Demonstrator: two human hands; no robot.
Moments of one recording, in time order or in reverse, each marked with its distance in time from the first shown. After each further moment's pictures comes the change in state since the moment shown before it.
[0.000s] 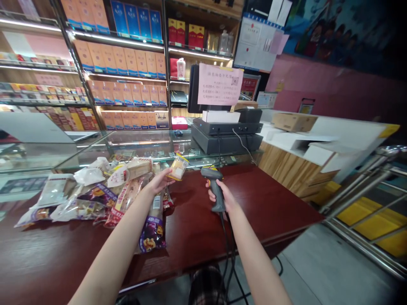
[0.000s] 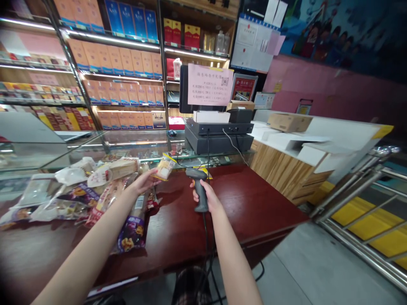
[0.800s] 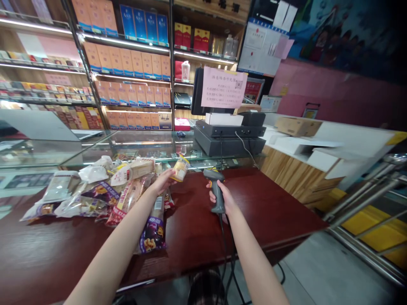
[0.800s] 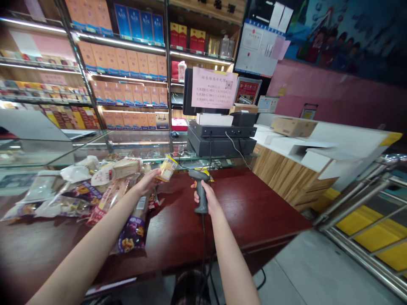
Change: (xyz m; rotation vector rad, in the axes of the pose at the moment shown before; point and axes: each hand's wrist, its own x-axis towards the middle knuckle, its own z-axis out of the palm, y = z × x) left_hand 0.003 -0.010 0.003 0.077 -0.015 0.155; right_hand 0.007 0.005 -0.001 -0.026 0.088 -0.050
